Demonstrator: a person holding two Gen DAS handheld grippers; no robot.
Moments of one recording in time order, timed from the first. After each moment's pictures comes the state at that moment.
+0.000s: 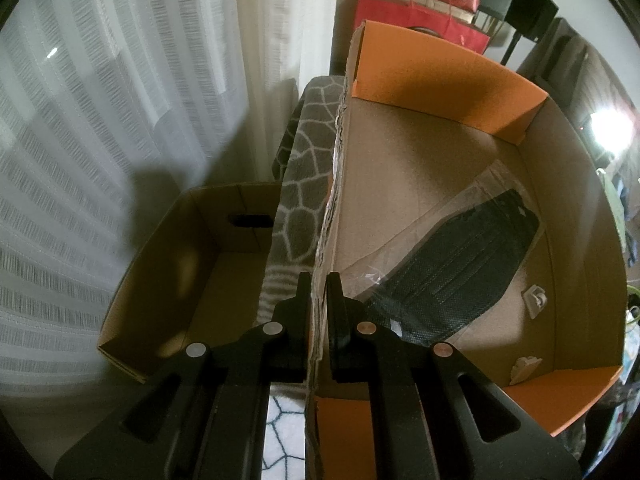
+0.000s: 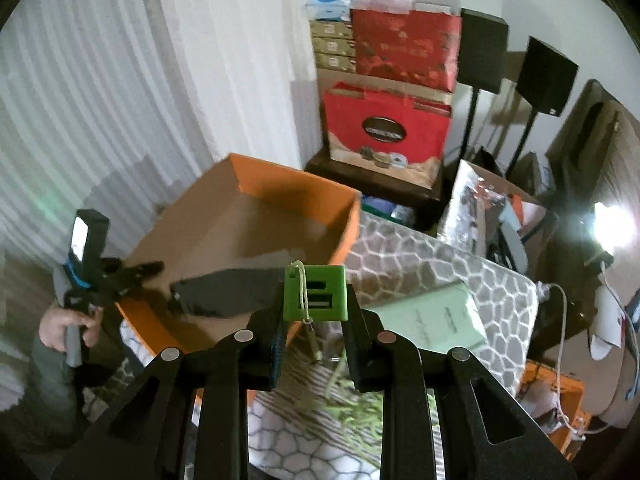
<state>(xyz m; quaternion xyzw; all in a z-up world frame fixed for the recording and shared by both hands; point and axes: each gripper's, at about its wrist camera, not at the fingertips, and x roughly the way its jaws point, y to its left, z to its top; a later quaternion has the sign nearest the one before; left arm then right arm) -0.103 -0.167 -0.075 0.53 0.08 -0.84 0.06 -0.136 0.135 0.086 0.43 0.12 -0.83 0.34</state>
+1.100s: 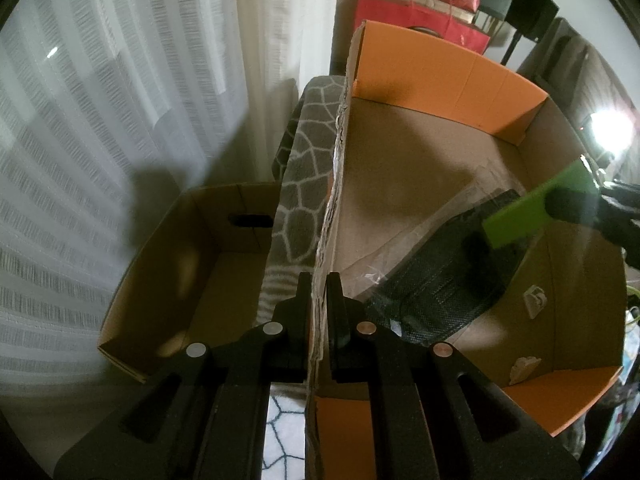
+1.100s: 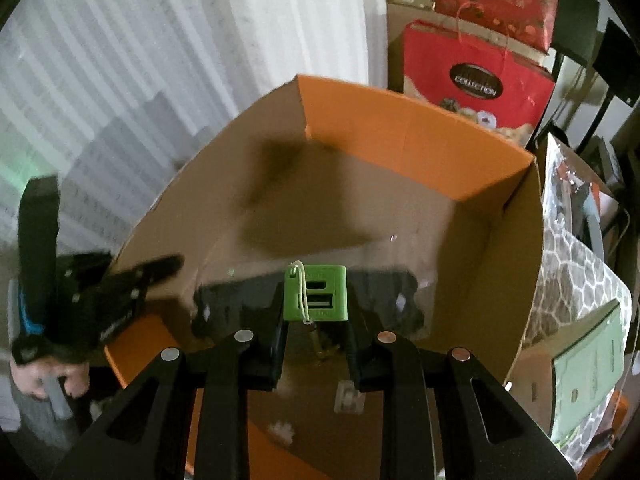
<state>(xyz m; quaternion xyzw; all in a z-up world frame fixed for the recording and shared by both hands) -0.103 -0.166 -0.074 0.53 0.08 -0.84 0.06 -0.146 -0.001 -0.031 0.49 0.14 -0.77 0.37</state>
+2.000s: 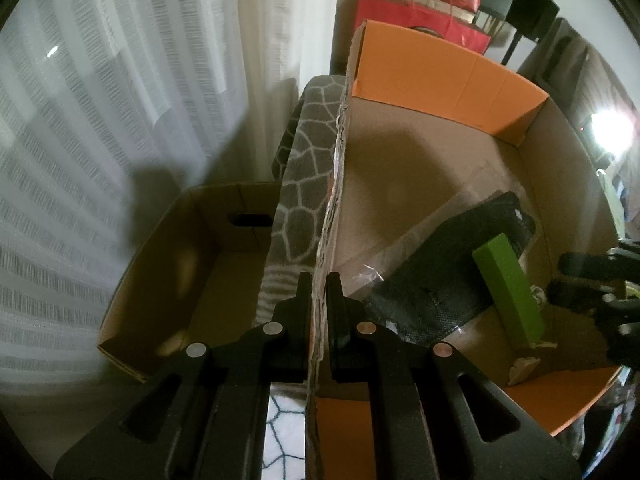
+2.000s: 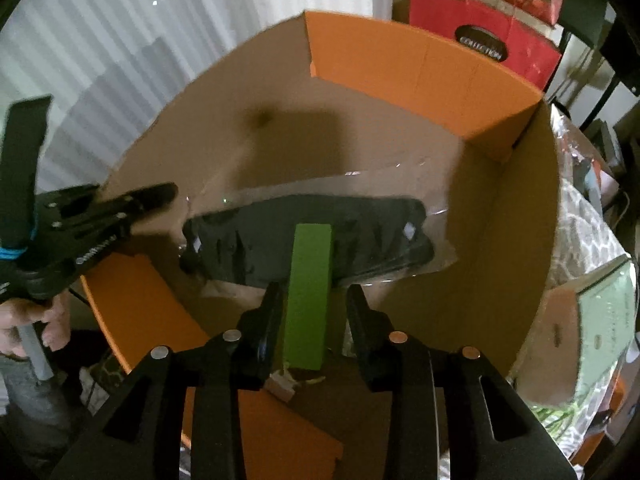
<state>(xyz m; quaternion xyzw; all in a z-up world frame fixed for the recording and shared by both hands) -0.104 -0.168 -0.075 0.53 0.09 -0.84 0.06 -0.113 0.015 -0.051 0.54 0.18 -0.74 0.36</state>
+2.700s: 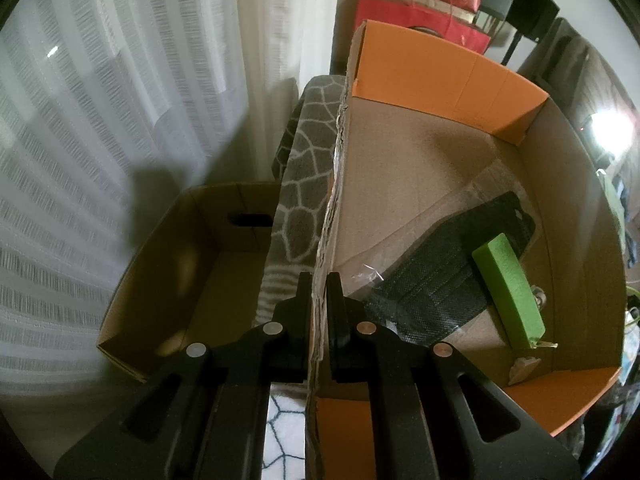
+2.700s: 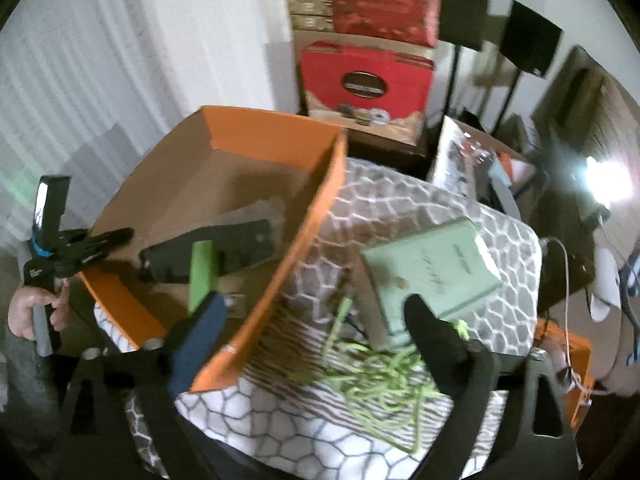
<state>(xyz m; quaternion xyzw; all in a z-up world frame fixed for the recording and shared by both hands) -0.103 -0.167 -0.075 0.53 0.08 -0.84 0.06 -0.128 0.154 0.027 0.48 0.12 -0.82 0.27</state>
